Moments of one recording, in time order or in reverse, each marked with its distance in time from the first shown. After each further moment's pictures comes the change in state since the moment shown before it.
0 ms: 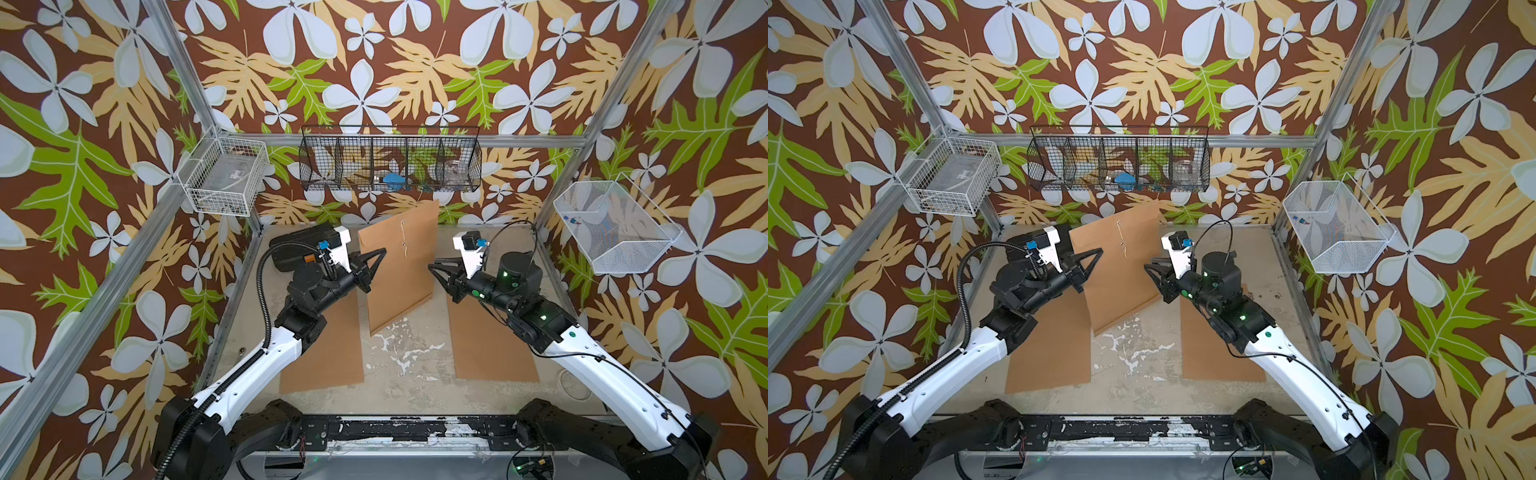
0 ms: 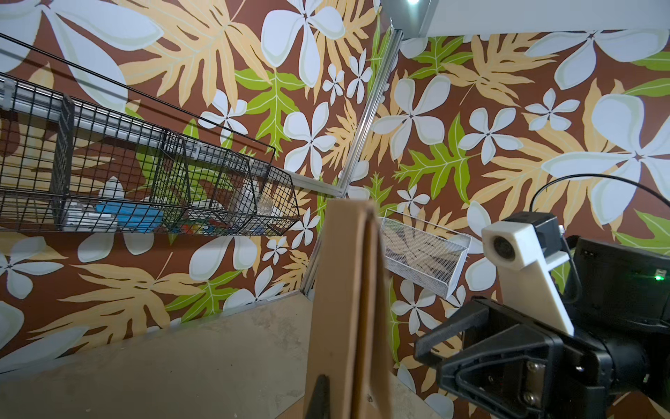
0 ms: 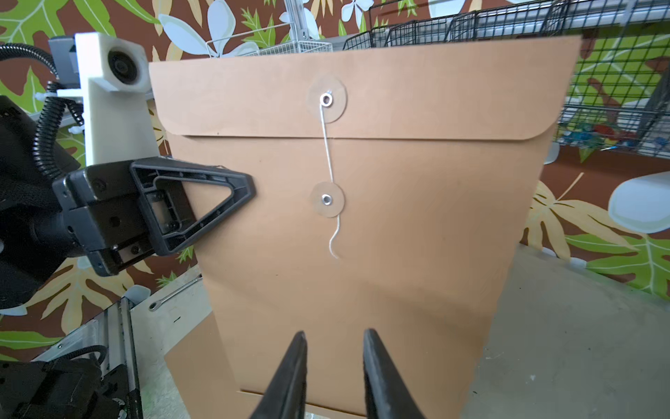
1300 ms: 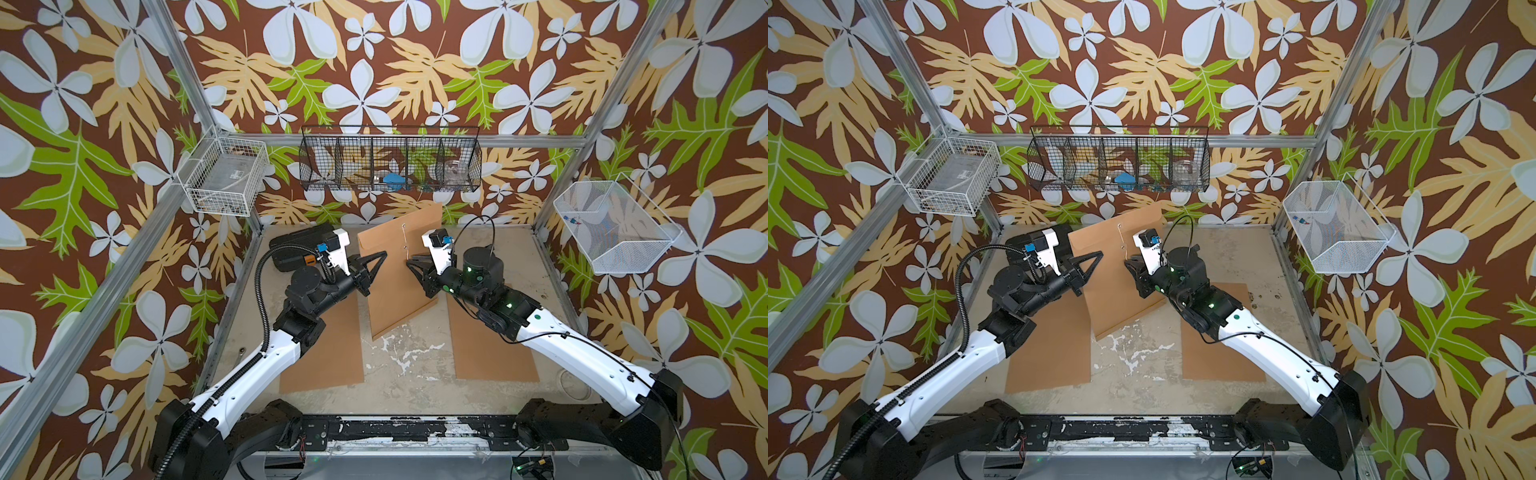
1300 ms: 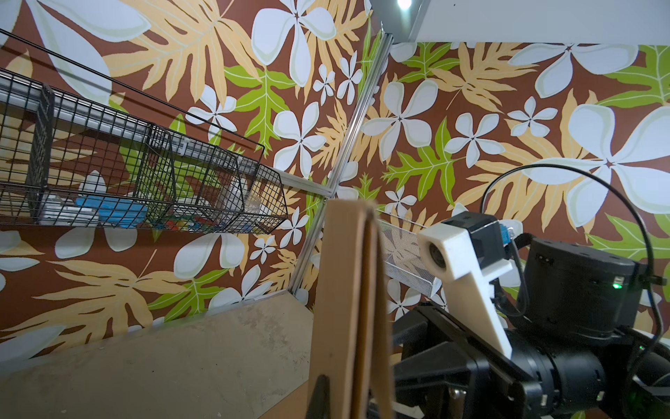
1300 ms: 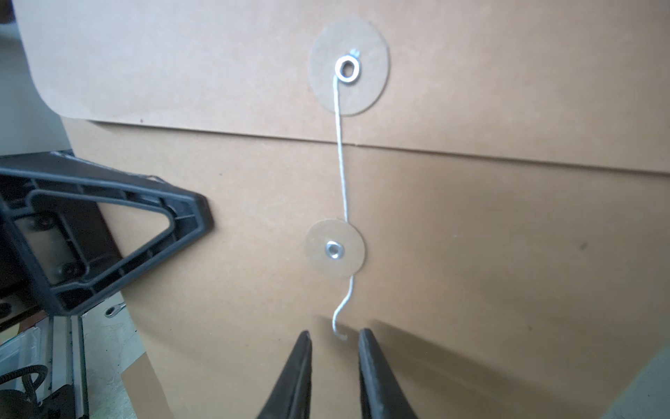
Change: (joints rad) left arm -0.004 -0.023 -0.019 0.015 0.032 -0.026; right arm 0.119 0.184 0.087 0.059 0.156 -0.045
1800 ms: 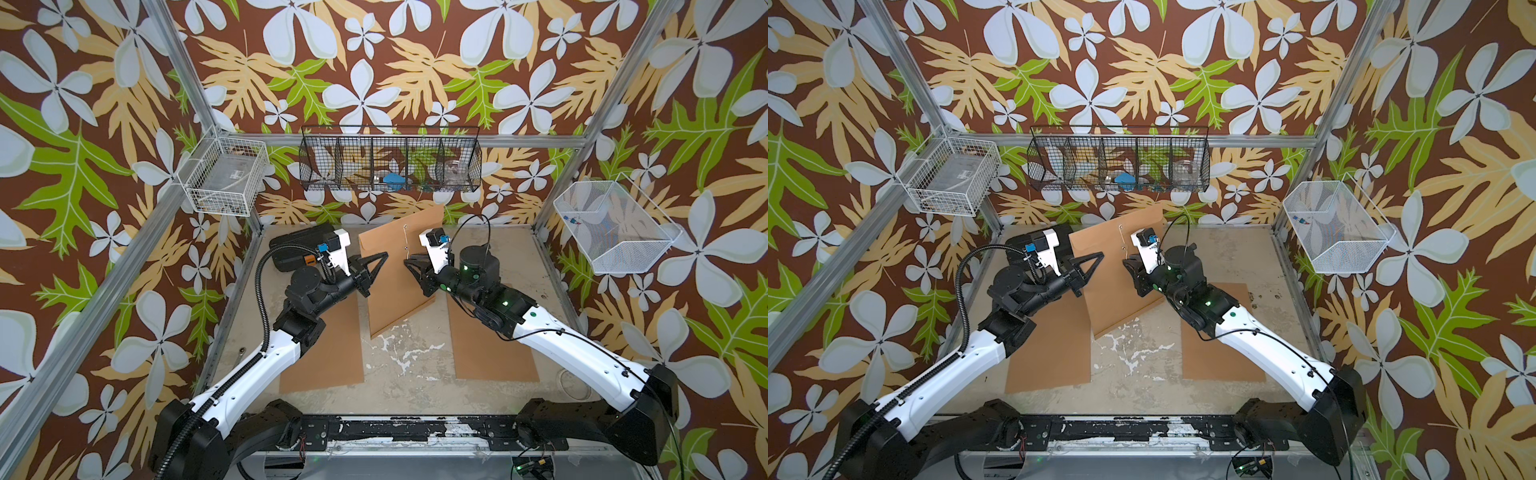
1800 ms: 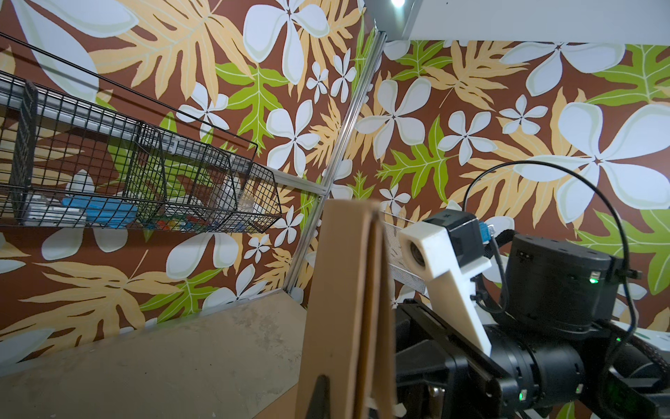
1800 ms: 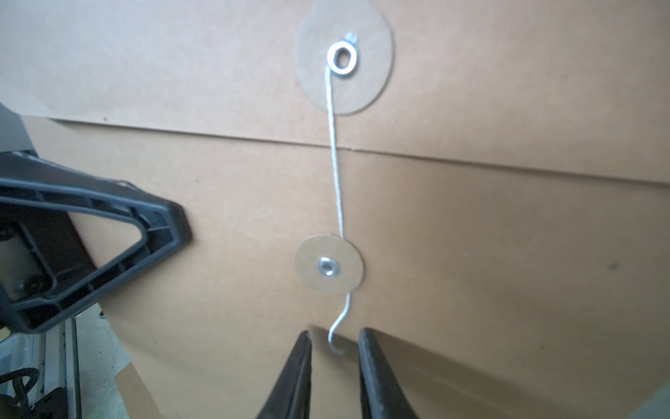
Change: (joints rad) left arm 0.000 0.000 0.000 0.003 0.019 0.000; right arm 0.000 0.024 0.010 0.007 0.004 -0.003
